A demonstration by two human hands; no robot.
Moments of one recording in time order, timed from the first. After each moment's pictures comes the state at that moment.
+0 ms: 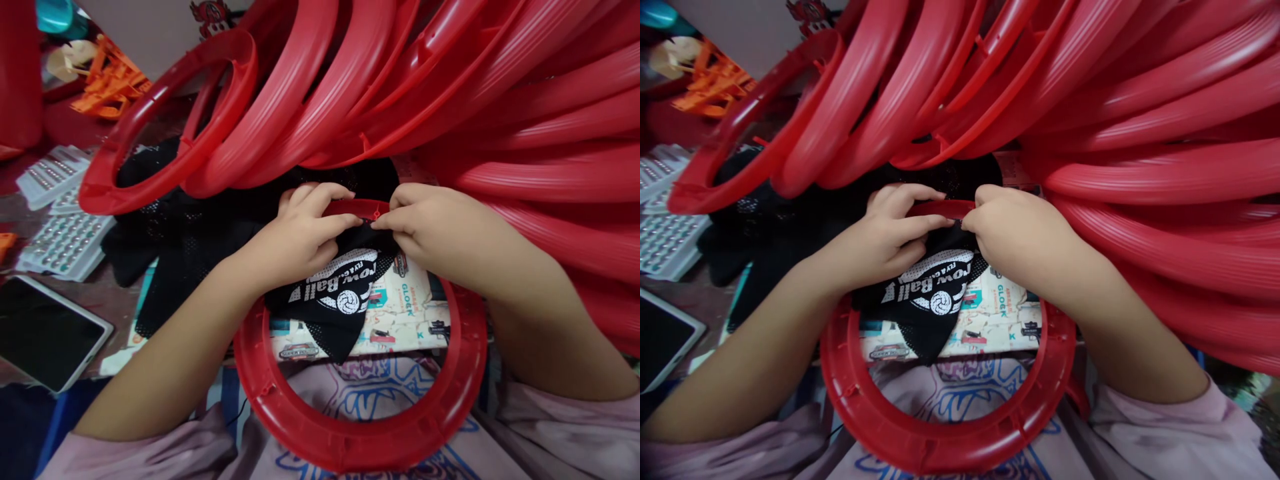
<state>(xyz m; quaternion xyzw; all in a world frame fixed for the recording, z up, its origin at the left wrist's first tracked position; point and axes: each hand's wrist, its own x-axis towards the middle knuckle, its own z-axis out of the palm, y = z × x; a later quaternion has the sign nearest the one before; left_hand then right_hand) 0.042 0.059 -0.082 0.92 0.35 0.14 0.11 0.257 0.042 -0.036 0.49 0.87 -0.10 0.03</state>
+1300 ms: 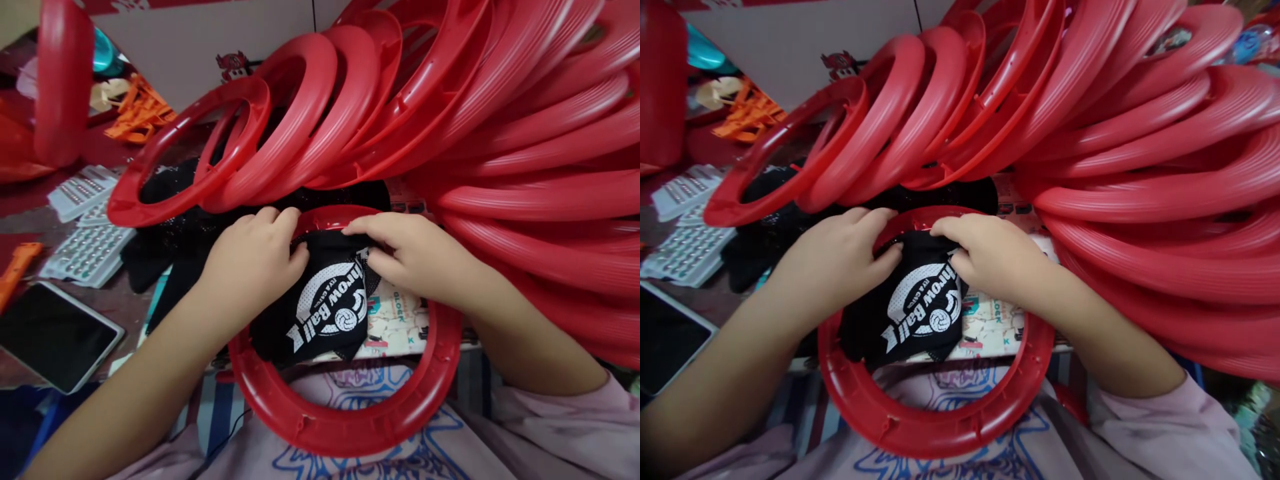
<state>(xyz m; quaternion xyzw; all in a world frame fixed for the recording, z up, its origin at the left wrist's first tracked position) 0.028 0.038 -0.046 0.84 0.55 0.04 -0.02 0.247 0.032 -0.038 0.46 0.84 -0.24 -0.14</state>
